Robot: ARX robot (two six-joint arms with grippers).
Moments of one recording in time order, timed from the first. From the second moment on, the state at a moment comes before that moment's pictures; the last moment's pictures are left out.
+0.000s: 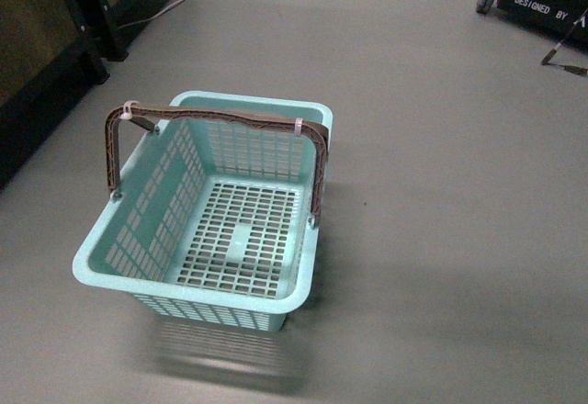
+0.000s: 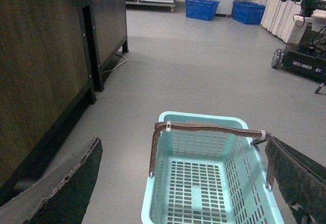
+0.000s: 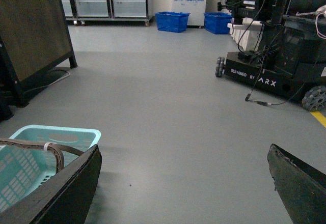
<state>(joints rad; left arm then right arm) 0.00 0.00 0.02 0.00 0.00 -0.01 0.00 0.00 0.01 0.00 0.00 -0.01</state>
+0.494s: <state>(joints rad) 0.00 0.00 0.02 0.00 0.00 -0.01 0.00 0.00 0.01 0.00 0.00 -0.01</state>
